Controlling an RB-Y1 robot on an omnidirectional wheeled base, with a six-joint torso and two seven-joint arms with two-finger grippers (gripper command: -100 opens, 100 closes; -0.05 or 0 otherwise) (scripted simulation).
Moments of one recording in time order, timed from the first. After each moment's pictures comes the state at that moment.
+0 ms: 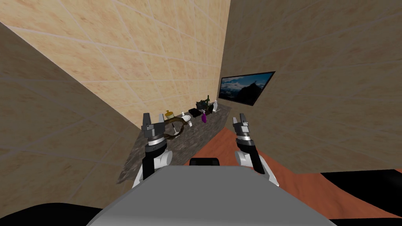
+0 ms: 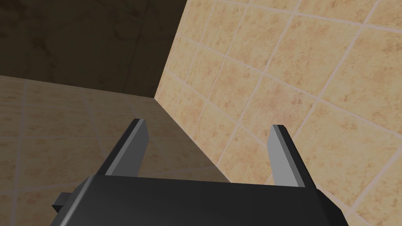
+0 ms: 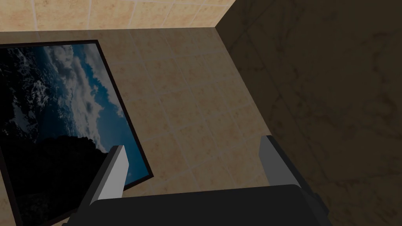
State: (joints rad) left arm 0.50 0.01 0.04 -2.32 0.03 -0.64 0.03; right arm 0.46 -0.09 -0.01 -2.16 0.01 -0.47 -0.02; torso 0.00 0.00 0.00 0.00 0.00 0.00
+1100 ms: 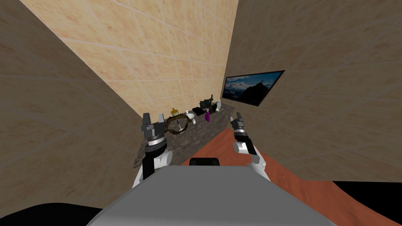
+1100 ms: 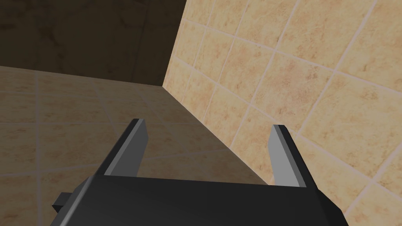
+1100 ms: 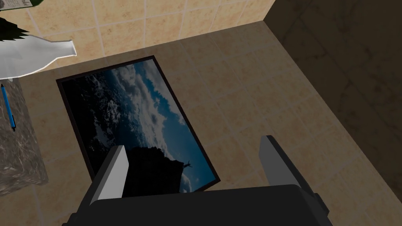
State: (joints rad) left arm 0.50 0.01 0.04 -2.32 0.03 -0.64 0.03; right arm 0.23 -0.19 -0.06 -1.89 -0.22 -0.37 -0.06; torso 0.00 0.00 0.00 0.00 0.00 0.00
